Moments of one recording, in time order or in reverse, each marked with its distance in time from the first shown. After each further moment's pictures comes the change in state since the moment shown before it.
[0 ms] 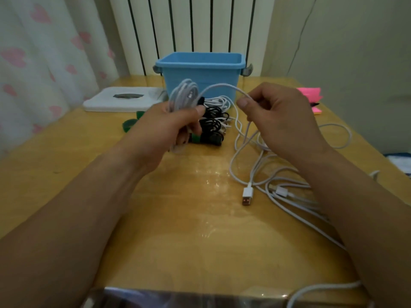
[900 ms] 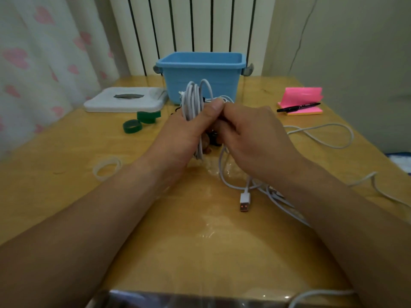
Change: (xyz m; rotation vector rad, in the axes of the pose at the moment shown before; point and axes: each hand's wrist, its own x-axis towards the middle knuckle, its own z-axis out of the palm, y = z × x) left_hand -0.008 -0.001 0.038 -0.149 -0.024 0.097; right_hand -0.021 -0.025 0.027 -0.164 -0.116 -0.279
